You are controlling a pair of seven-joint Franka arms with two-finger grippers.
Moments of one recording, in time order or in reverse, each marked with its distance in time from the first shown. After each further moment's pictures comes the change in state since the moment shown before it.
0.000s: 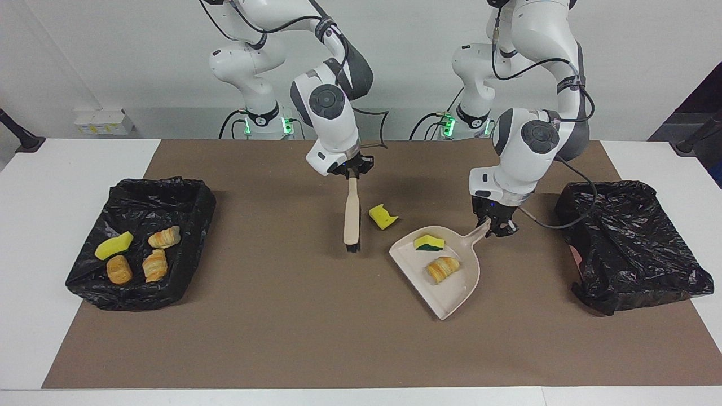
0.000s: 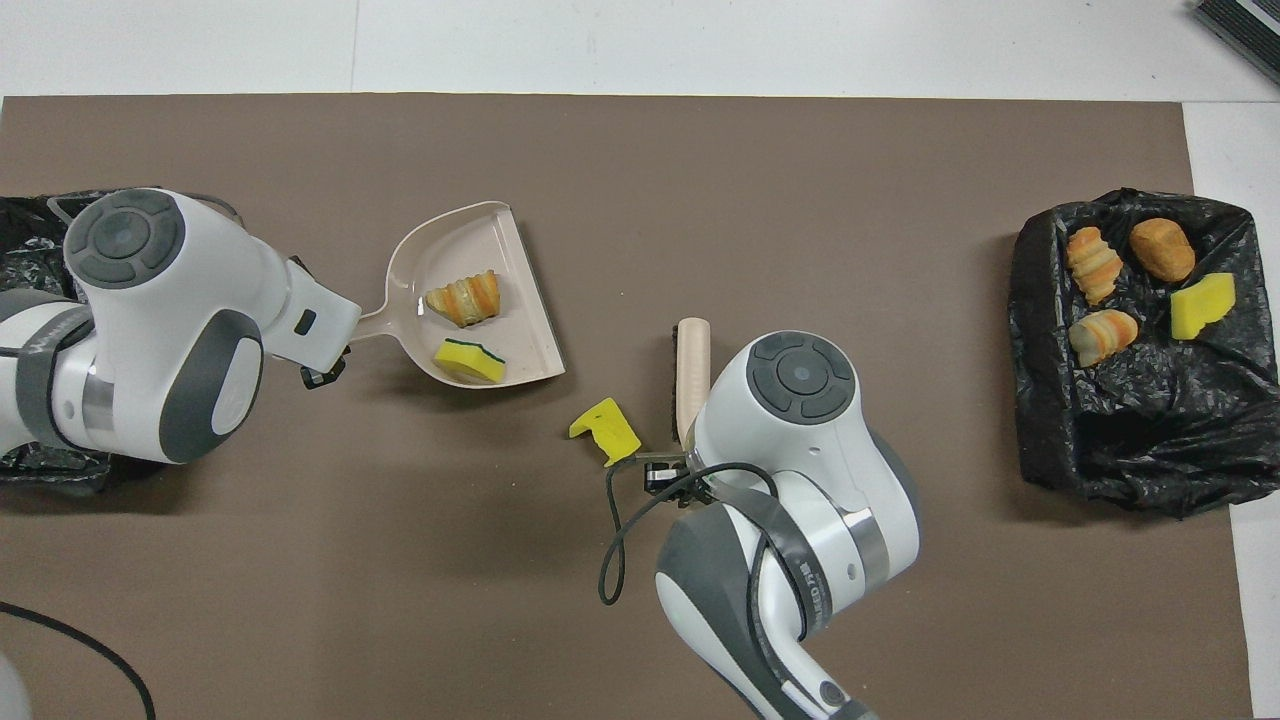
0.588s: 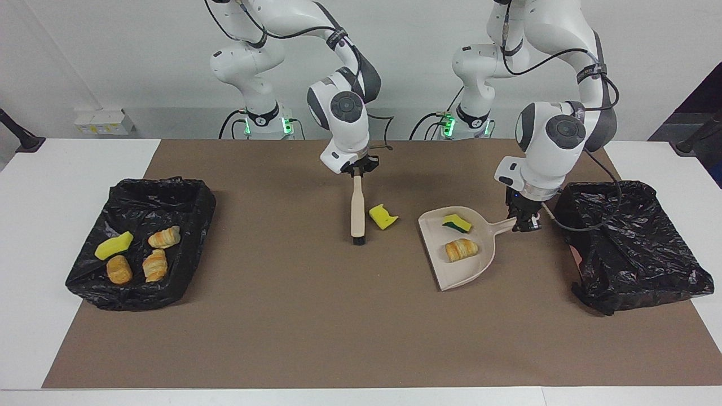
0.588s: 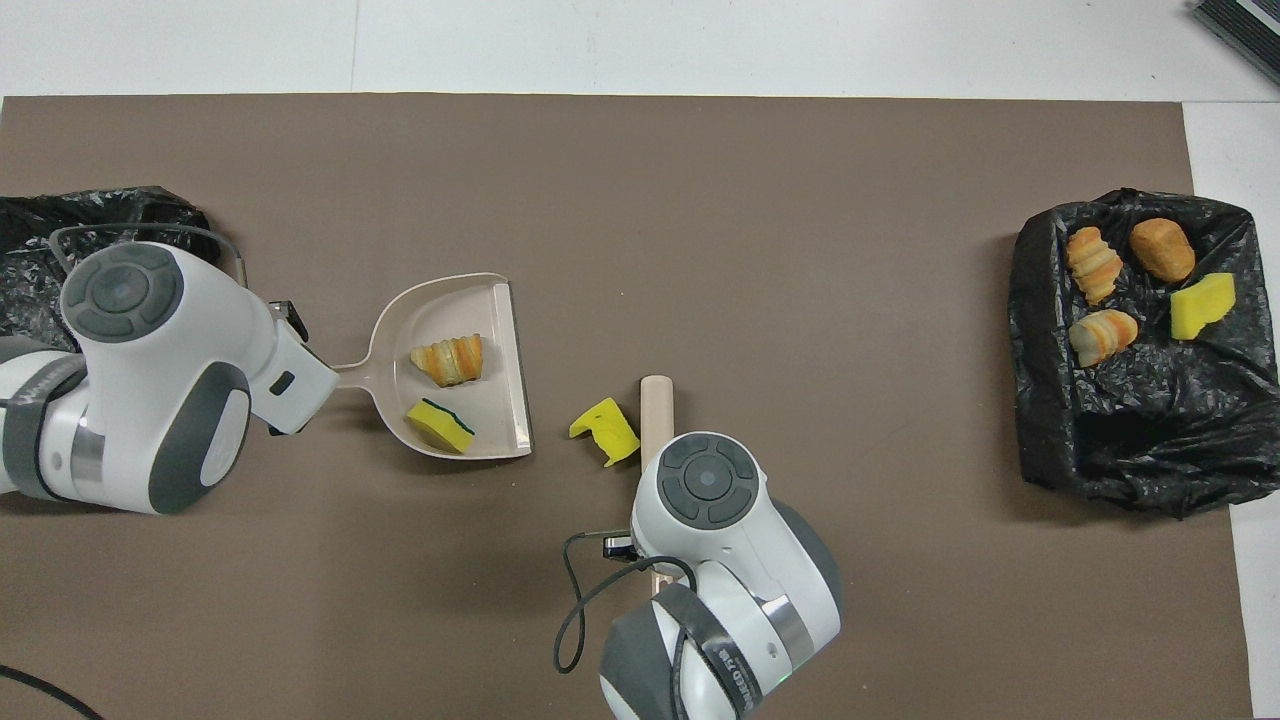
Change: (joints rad) left arm 0.008 -0.111 -0.017 -0.184 0.041 0.039 0.142; right arm 0.139 -0.006 0.004 -0.122 -0.013 0.122 0.089
